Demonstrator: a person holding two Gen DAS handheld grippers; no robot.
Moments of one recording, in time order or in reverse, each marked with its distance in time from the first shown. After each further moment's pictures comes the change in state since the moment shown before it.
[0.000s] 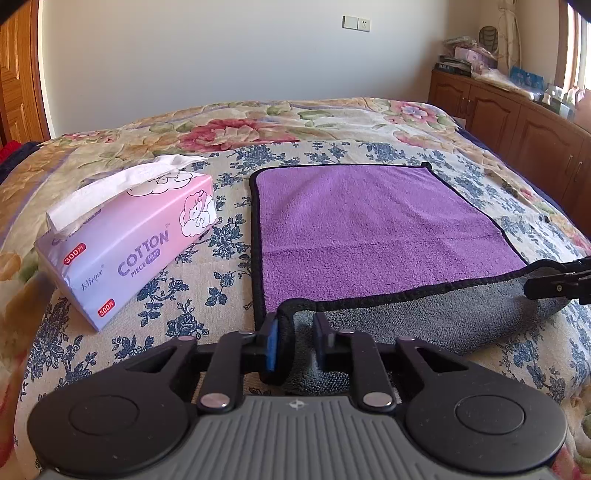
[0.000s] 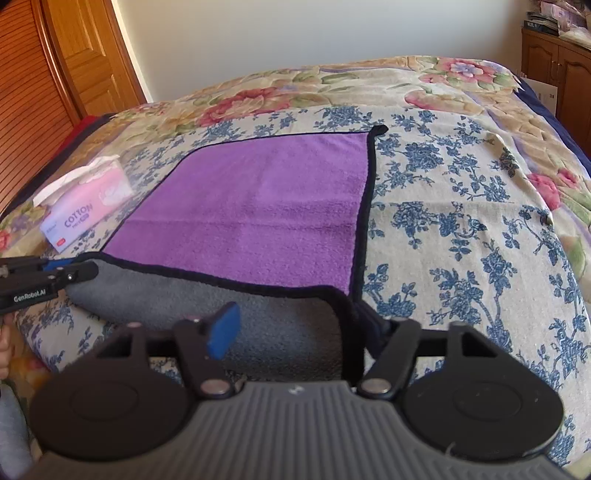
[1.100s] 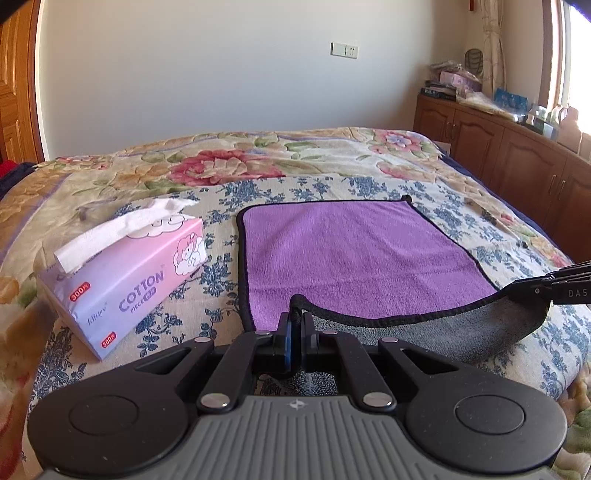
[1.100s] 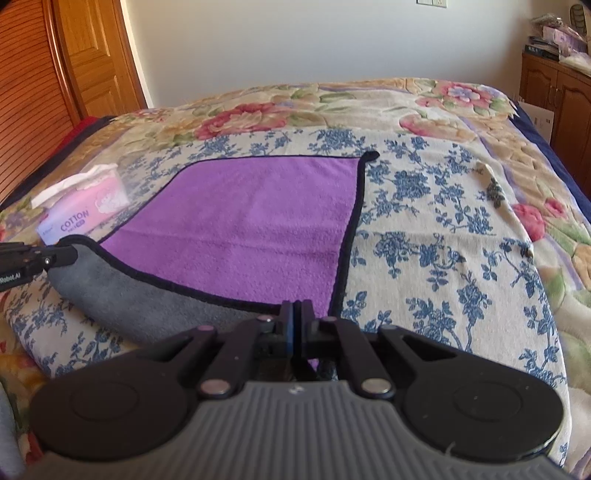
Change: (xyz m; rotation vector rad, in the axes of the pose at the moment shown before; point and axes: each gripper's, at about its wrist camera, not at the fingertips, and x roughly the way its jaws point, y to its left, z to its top) left arm -0.025 -0.006 0.013 0.005 -0.092 -0.041; right arm -0.012 -0.002 0.010 -0.067 -0.052 -0.028
